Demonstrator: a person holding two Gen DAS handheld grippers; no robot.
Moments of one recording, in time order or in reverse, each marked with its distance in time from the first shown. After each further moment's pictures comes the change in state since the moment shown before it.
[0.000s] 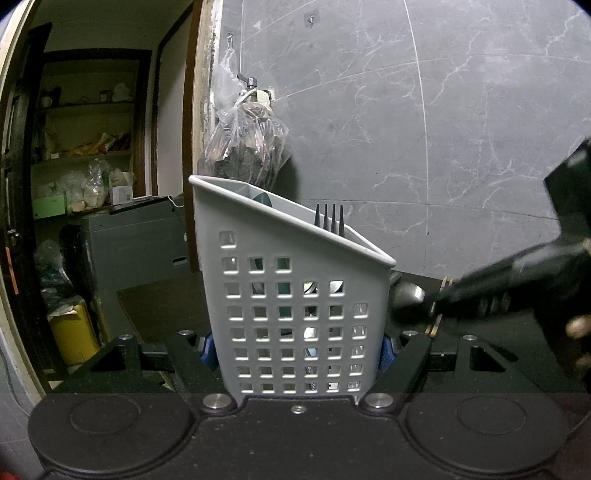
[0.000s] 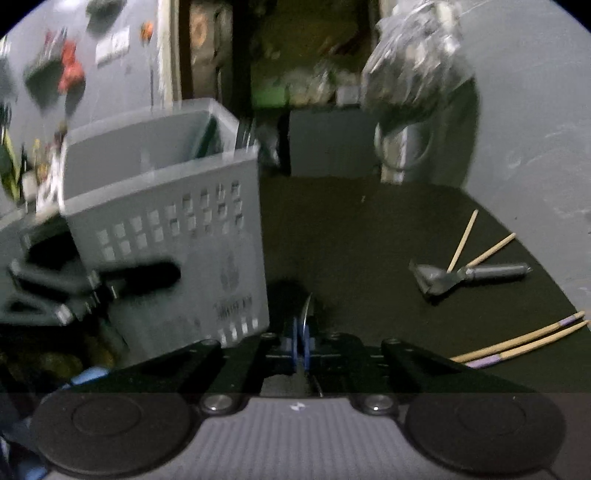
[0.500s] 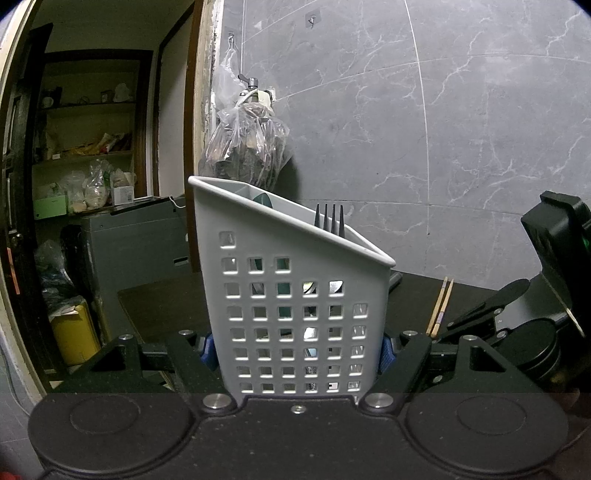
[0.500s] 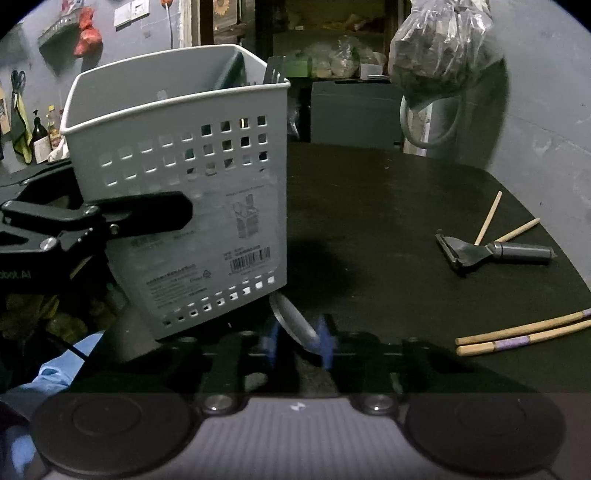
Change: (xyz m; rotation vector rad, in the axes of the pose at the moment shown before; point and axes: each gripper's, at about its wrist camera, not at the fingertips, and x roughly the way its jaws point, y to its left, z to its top) left arm -0.001 0.001 0.000 0.001 -0.001 0.005; right arm 0.023 0.018 -0.020 -0.091 0.125 0.033
